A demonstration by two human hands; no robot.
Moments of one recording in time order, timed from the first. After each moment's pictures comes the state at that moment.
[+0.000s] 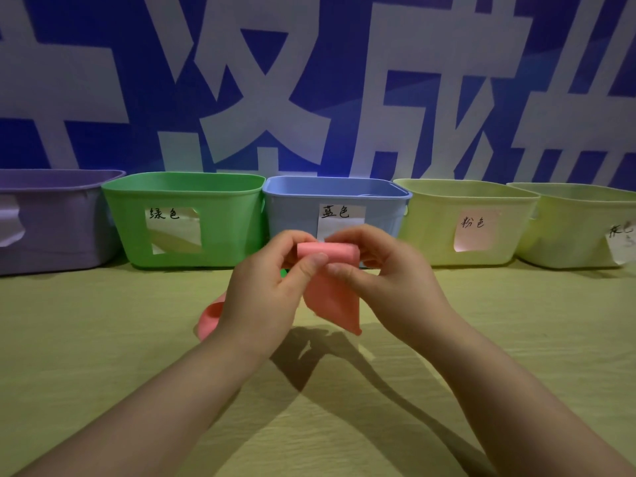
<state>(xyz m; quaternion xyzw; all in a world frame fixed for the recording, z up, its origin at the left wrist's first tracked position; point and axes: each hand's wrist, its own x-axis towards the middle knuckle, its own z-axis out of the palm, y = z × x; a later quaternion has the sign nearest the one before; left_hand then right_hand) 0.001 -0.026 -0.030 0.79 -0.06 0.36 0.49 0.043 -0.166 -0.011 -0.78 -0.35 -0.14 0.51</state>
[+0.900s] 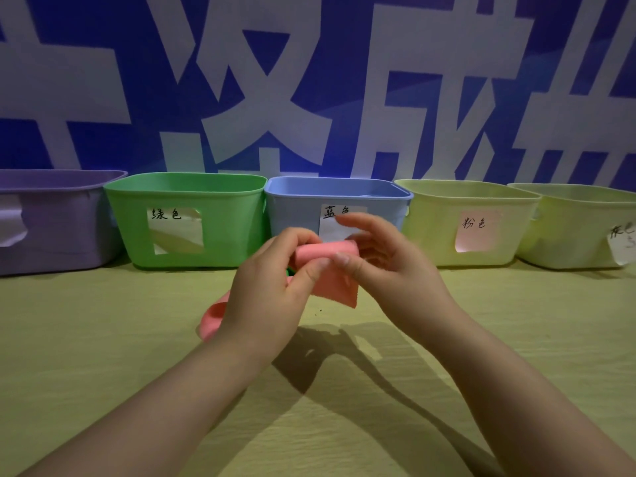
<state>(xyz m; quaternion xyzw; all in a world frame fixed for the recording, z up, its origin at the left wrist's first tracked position) -0.003 -0.026 -0.029 0.81 -0.08 0.35 0.46 0.044 -0.169 -0.009 -0.76 -0.34 -0.11 0.54</state>
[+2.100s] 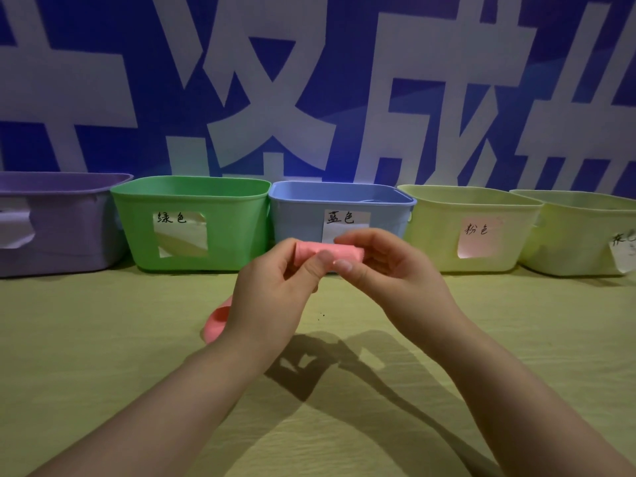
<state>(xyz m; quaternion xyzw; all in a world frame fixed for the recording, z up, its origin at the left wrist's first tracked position) -0.006 -0.028 -0.024 0.77 -0.05 0.33 0.55 0.037 -0.168 -0.006 -0.71 -0.36 -0.06 0.60</state>
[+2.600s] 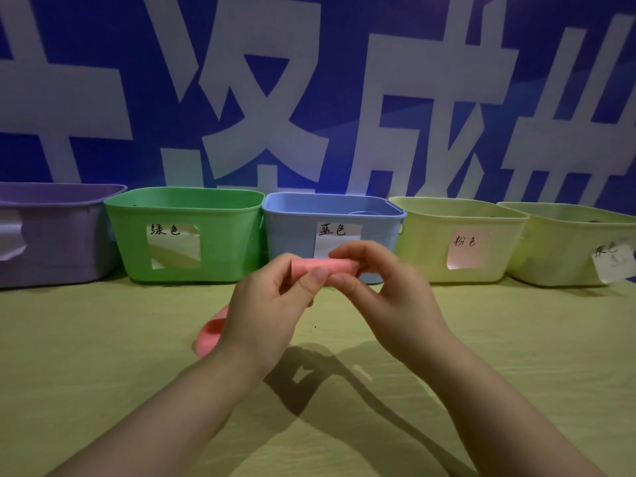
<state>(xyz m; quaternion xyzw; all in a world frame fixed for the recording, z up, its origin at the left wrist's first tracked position) -0.007 -0.029 -0.022 0.77 -0.07 0.31 0.55 0.036 -0.168 -0.005 -0.78 -0.37 -0.19 0.47</state>
